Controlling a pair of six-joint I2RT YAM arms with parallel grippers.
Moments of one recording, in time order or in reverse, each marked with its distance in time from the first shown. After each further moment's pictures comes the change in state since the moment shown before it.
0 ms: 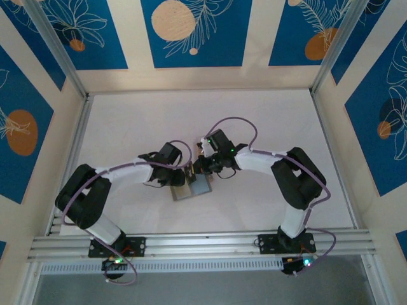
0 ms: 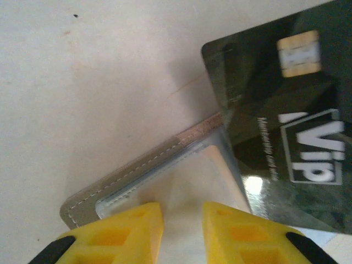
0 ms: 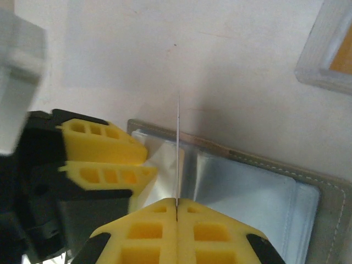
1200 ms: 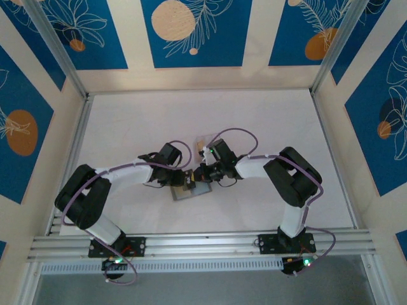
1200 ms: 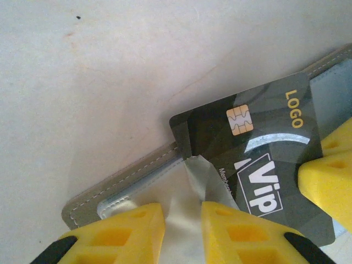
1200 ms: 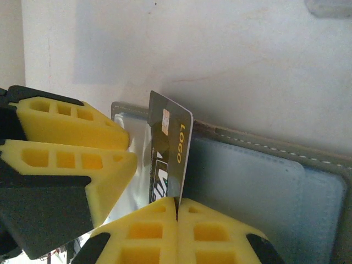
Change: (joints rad) left arm -0.002 -0.002 -0.007 0.012 -0.006 -0.001; right arm 0.019 0.032 -0.158 0.253 -0.061 0.087
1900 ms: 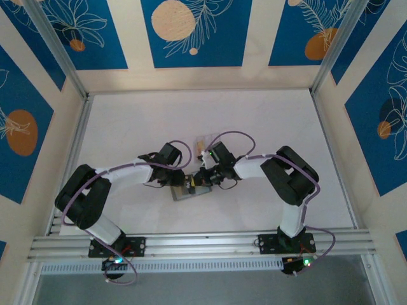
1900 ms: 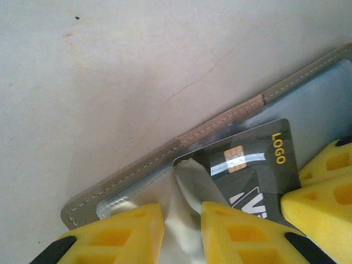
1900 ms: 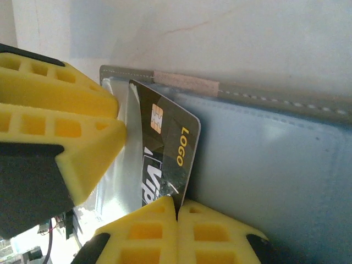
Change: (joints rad) left arm 0.000 0.000 0.000 0.002 0.004 0.000; right arm 0.008 0.038 0.014 -0.055 -0.071 -0.042
